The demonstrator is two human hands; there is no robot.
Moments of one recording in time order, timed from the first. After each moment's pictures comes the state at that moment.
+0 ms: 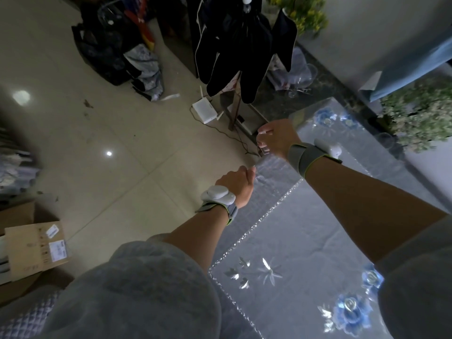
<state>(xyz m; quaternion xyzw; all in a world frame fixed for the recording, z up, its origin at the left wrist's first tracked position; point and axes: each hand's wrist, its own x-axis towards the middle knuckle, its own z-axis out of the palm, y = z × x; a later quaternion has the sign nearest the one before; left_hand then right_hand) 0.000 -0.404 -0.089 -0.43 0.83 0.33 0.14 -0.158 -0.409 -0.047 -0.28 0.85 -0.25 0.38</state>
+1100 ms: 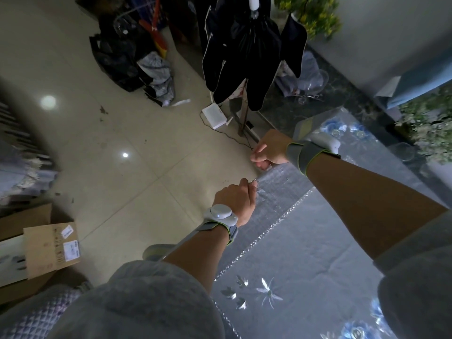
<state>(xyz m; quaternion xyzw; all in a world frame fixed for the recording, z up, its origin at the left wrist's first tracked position) -0.001 -0.398 -0.092 -0.43 0.86 0.25 0.11 -0.176 -0.432 -0.049 -0.42 0.77 -0.06 0.48</state>
